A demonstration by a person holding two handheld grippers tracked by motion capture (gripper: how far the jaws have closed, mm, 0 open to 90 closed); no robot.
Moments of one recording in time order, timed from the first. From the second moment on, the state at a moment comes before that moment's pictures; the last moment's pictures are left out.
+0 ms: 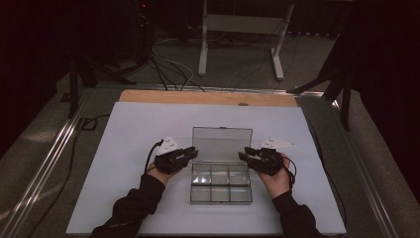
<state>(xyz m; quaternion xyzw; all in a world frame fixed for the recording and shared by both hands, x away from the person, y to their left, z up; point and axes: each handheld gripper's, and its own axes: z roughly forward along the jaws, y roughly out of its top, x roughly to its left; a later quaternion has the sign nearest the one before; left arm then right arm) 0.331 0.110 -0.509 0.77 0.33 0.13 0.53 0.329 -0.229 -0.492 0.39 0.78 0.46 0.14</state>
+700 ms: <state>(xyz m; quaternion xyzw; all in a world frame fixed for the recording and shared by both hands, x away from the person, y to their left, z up) 0.335 0.103 -0.516 0.78 0.37 0.10 0.50 0.335 -0.228 -0.503 0.42 0.77 0.46 0.12</state>
